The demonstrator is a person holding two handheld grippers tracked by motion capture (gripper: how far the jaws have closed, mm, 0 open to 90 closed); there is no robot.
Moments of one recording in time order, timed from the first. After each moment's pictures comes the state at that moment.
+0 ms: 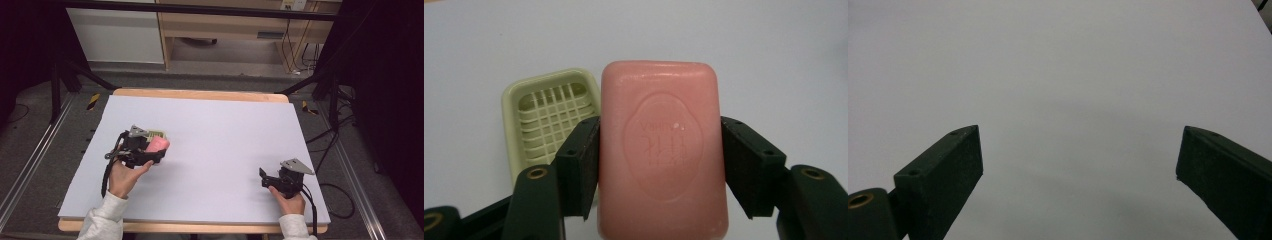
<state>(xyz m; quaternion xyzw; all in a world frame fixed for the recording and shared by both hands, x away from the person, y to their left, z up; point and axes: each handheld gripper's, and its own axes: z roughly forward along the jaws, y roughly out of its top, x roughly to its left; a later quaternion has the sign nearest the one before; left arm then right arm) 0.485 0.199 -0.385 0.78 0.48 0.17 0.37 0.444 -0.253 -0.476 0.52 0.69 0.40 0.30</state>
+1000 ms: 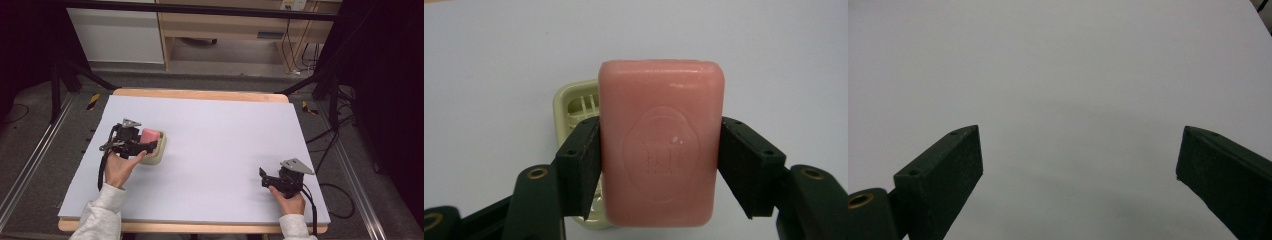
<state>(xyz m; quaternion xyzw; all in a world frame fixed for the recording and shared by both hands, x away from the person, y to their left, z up) 0.512 0.219 -0.389 0.76 0.52 0.19 0.35 0.444 -0.253 -0.476 0.52 0.69 0.40 0.30</state>
